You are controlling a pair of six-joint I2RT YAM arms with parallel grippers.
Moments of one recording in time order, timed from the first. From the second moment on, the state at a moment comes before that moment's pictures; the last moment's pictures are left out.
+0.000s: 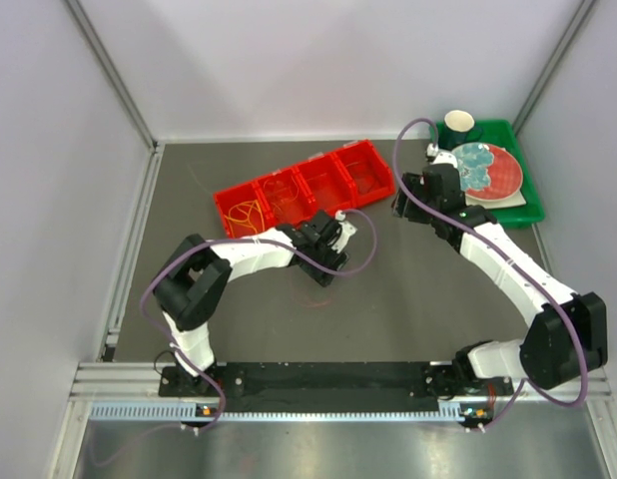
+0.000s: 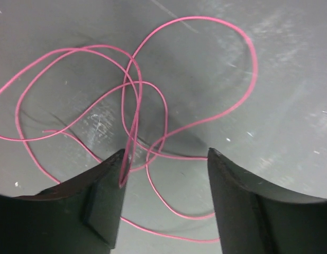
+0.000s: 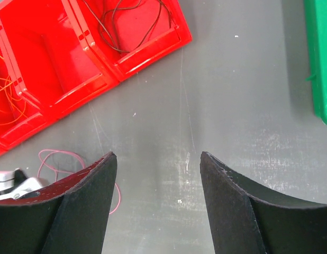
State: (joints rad) left arm -0.79 1.81 1.15 -0.43 0.04 -0.03; right arm 0.36 1.32 1.04 -0.35 0.15 0.44
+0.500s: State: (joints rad) left arm -0.79 1.86 1.18 -0.37 0.03 -0.03; right arm 0.36 1.32 1.04 -0.35 0.14 0.45
